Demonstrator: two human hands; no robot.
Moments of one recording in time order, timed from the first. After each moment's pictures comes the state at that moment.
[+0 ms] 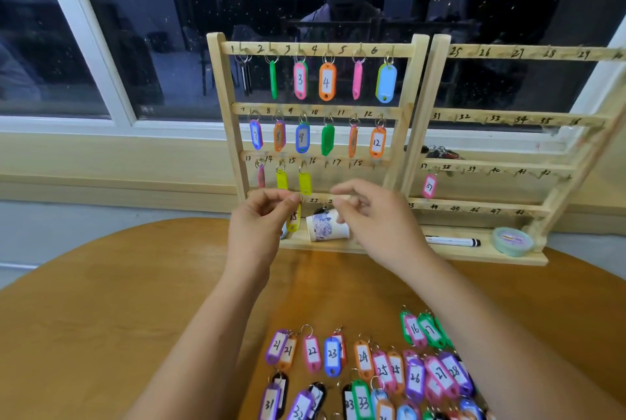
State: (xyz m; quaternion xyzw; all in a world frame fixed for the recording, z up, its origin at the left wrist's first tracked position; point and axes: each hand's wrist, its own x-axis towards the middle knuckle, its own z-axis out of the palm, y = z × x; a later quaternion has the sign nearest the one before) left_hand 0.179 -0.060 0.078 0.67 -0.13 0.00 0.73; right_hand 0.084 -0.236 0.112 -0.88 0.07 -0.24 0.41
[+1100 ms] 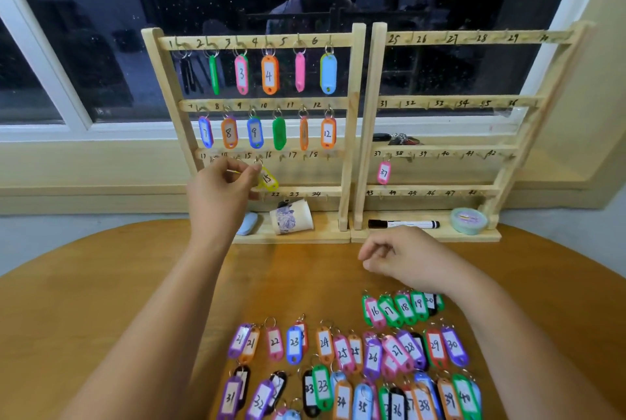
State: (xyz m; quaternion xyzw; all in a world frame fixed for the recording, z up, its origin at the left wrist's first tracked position) left_hand 0.192 -0.085 0.112 0.78 -0.15 0.11 0.59; right_hand 0.002 -0.324 0.075 -0.93 0.13 0.00 0.34
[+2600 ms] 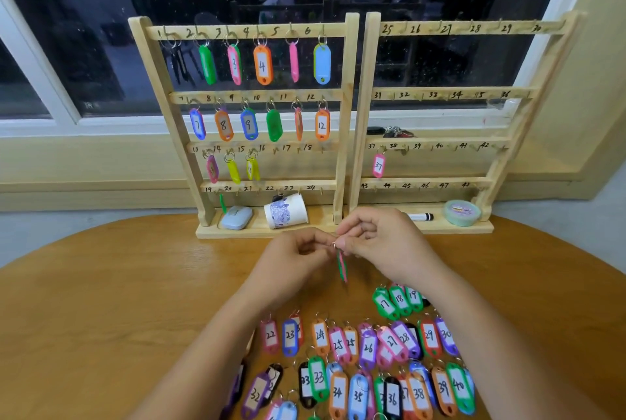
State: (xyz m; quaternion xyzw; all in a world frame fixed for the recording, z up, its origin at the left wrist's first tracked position) left_hand 0.112 -0.116 0.043 0.75 -0.33 -0.21 0.53; right_hand 0.008 -0.291 0.077 -0.87 0.11 -0.13 0.46
